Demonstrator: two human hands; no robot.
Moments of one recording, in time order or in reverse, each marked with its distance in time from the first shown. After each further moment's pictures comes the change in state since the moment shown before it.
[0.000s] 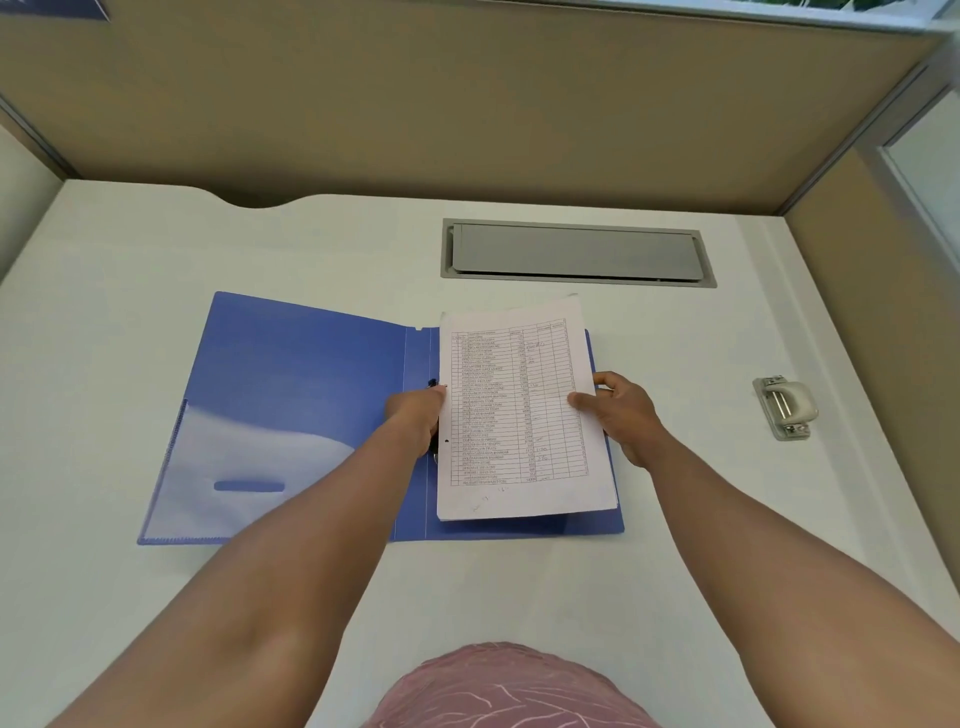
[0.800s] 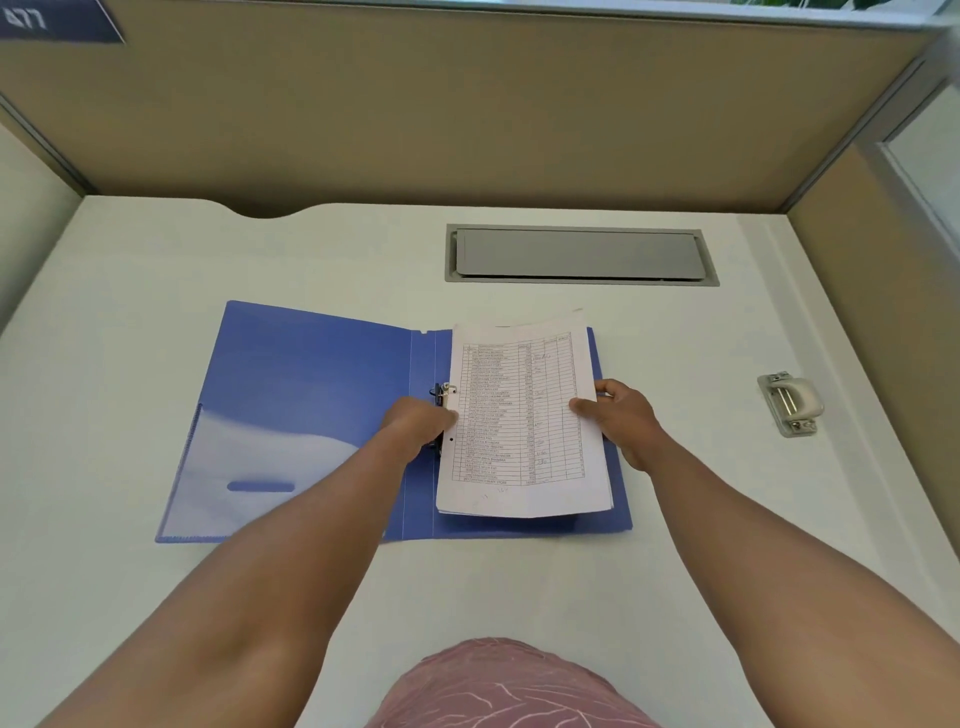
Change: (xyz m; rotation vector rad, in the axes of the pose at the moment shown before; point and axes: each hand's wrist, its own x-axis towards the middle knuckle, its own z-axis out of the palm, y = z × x) left_hand -0.024 0.001 -0.018 0.632 -0.029 0.179; right_hand -0.011 0.002 0.005 -0.002 -0.001 0.033
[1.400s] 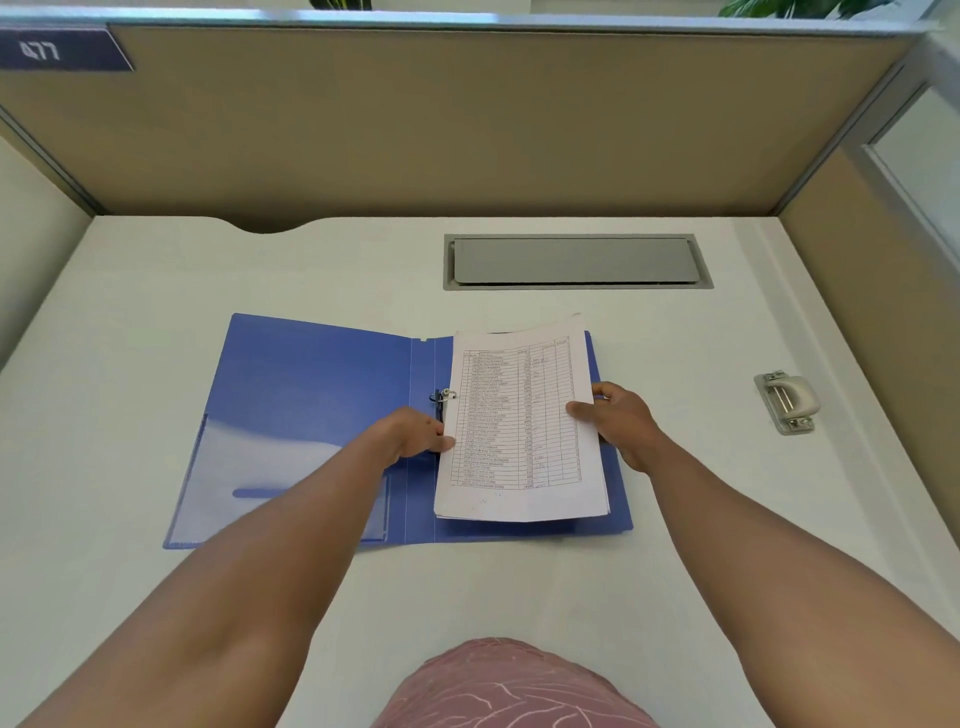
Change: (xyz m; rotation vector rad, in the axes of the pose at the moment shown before) left_hand -0.008 -0.006 -0.019 0.345 -0.214 0.161; right_hand -0.006 -0.001 -0.002 -0.004 -0.029 -0.007
